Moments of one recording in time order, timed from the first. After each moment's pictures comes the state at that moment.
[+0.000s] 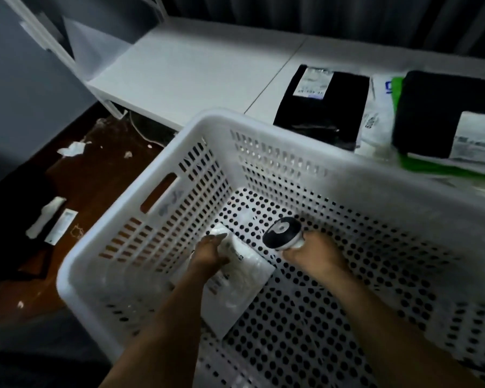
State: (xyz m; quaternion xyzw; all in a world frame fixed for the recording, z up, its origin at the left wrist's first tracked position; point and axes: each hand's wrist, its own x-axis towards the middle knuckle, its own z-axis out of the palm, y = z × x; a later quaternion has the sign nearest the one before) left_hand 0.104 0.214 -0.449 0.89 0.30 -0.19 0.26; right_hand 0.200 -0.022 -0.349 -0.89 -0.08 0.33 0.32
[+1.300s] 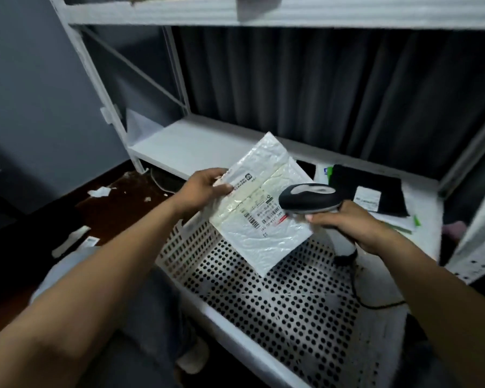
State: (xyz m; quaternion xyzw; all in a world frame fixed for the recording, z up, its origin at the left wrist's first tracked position) left_hand 0.046 0.154 -0.070 0.83 0.11 0.07 0.54; right_hand 0.130 -0.142 -0.088 -0.78 -0.19 0.25 0.54
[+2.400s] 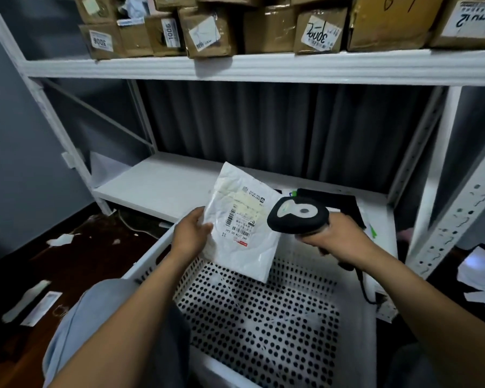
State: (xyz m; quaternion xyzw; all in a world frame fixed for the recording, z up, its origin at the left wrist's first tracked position) left_hand 0.046 0.107 -0.082 0.84 0.22 0.16 0.47; right_hand 0.088 -0.171 -0.035 -0.87 -0.17 0.09 0.45
